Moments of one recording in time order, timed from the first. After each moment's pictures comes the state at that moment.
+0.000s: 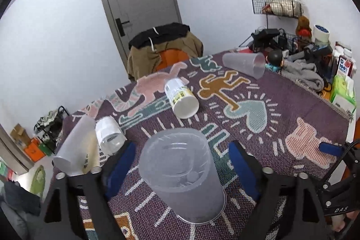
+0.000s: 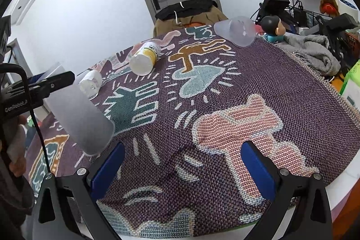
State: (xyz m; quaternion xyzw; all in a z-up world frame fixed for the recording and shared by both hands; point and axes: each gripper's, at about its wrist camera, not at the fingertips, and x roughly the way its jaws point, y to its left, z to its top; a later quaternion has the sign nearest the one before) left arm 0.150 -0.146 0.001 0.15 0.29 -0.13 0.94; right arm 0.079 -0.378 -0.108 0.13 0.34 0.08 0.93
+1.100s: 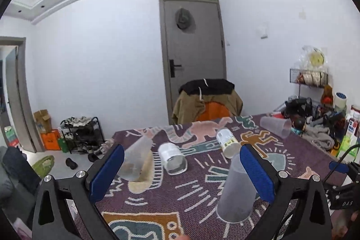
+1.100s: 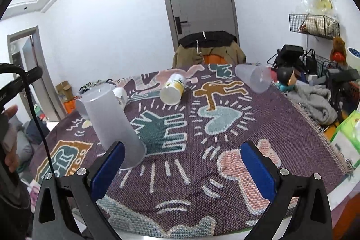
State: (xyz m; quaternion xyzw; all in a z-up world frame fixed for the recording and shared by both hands) left arm 0.056 -0.040 0.055 0.03 0.12 -0.01 0.99; right arm 0.045 -0.346 -0.047 0.07 0.25 0.11 0.96
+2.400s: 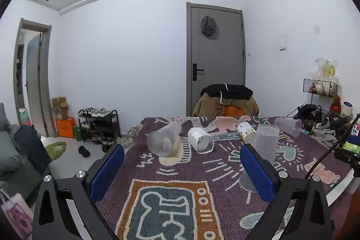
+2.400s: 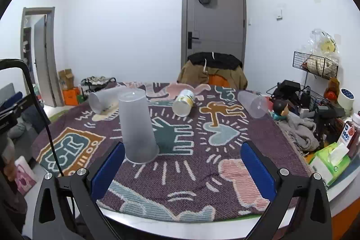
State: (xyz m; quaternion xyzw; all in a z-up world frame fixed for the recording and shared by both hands) left arm -0.023 0.016 0.012 -0.01 0.10 0.04 0.99; right arm -0.017 -0.311 -0.015 -0.02 0.19 0.11 0.98
